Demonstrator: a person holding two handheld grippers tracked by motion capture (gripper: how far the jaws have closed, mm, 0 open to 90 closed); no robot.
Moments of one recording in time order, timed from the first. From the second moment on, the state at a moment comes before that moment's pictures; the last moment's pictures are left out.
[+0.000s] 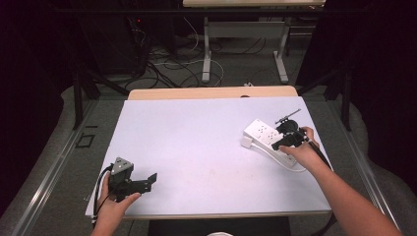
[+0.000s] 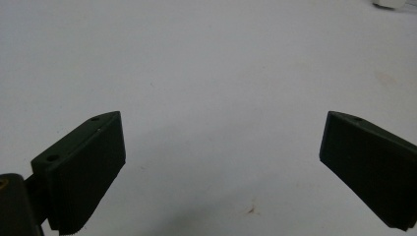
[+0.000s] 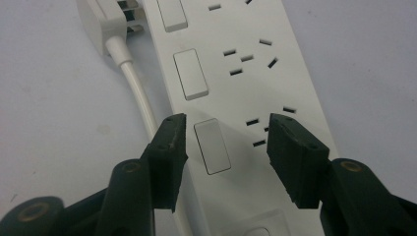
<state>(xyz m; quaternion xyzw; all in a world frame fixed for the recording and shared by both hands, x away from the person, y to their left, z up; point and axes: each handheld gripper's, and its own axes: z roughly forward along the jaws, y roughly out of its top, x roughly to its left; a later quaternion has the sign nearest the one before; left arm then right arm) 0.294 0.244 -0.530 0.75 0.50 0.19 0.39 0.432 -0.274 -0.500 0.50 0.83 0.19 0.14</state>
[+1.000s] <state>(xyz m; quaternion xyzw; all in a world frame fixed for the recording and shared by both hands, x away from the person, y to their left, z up) 0.294 0.244 -0.531 0.75 0.50 0.18 0.40 0.425 -0.275 -0.486 0.54 0.77 0.29 0.17</state>
